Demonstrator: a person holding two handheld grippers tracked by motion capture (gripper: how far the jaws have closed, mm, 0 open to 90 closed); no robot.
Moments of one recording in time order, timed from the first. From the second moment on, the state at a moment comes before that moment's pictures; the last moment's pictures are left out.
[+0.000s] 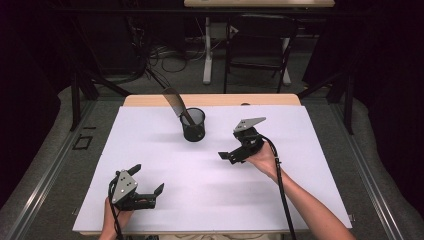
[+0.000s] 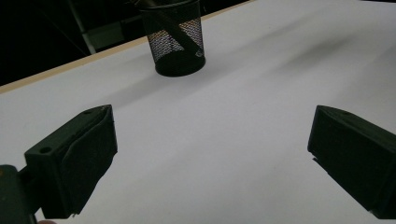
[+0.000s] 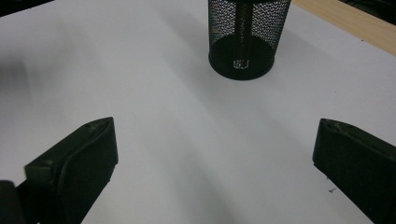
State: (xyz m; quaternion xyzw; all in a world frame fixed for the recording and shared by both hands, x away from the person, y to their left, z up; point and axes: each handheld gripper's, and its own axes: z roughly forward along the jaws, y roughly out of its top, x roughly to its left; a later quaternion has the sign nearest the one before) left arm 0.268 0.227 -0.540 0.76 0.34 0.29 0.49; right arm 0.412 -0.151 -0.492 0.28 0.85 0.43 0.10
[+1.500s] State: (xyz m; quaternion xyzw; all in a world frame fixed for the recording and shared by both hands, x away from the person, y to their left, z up) left arm 0.267 0.227 -0.540 0.76 0.34 0.29 0.48; right arm 0.342 -0.218 -0.500 0.31 0.85 0.42 0.12
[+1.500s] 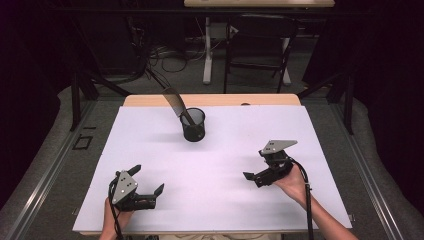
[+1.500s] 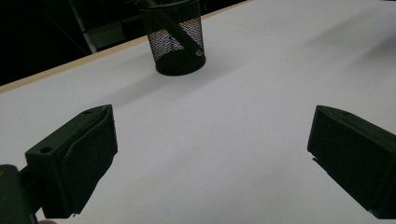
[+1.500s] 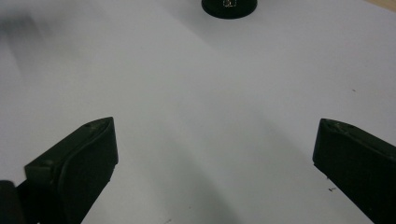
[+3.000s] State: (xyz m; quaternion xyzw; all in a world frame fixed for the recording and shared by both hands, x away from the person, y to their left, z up) left arm 0.266 0.227 -0.542 0.76 0.34 0.28 0.48; right arm 0.284 -0.262 -0.526 0.34 0.82 0.43 0.16
